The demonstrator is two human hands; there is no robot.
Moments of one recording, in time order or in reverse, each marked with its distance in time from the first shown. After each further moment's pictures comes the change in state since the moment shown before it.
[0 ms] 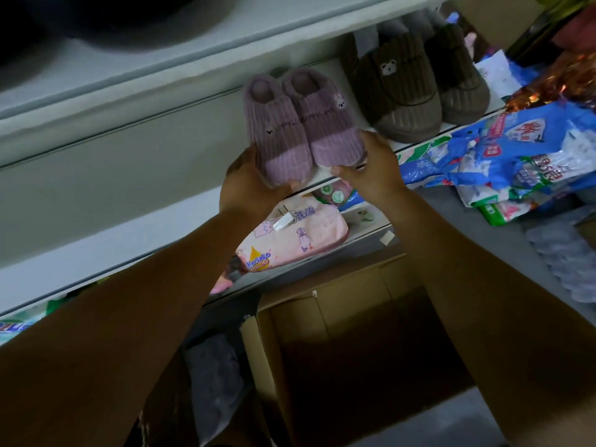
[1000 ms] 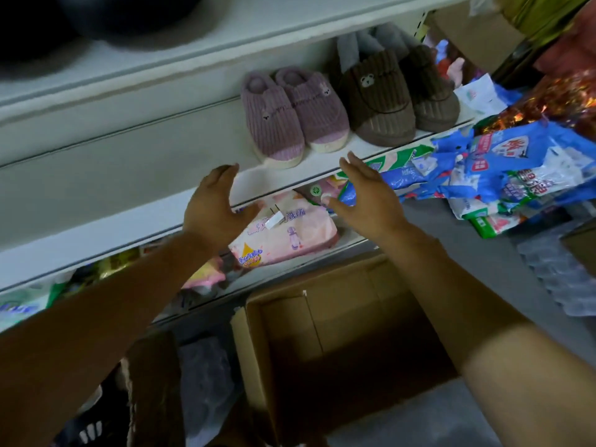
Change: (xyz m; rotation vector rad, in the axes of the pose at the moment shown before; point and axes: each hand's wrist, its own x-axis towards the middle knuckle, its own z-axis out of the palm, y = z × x) left_hand -0.083 -0.005 -0.041 0.221 0.044 0.124; right_hand -0.090 -0.003 -0.038 -0.243 -0.101 -0.194
